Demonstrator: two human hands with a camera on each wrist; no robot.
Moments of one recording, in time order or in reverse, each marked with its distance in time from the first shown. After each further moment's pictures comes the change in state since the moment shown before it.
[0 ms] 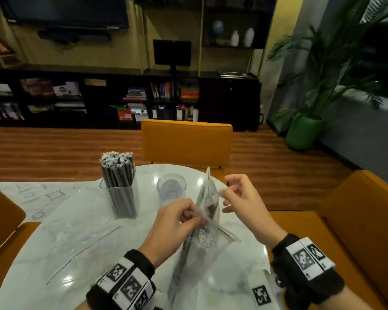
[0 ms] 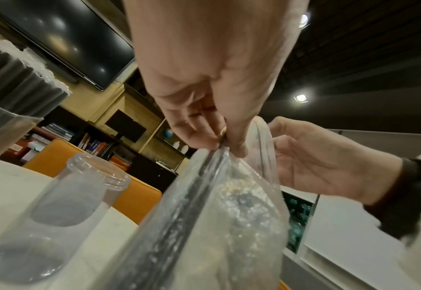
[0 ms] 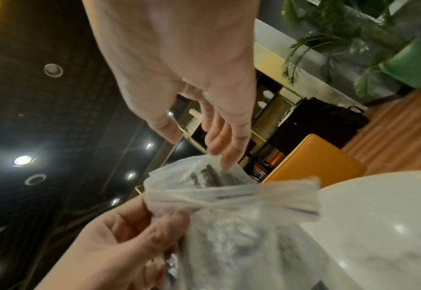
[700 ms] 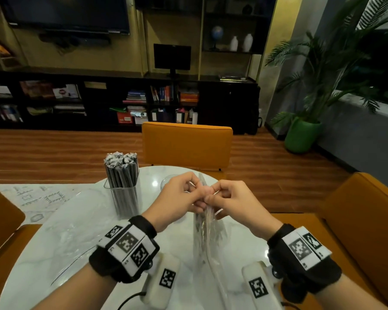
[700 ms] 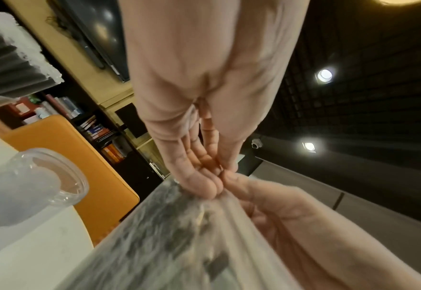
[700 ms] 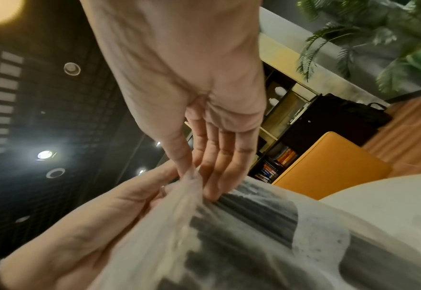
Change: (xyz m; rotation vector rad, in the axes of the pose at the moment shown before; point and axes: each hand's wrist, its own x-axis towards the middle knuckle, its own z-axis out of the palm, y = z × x) left_hand 0.038 0.022 -0.029 -0.400 -0.138 -0.259; right_hand -0.005 -0.024 0.020 -0.084 -0.171 -0.128
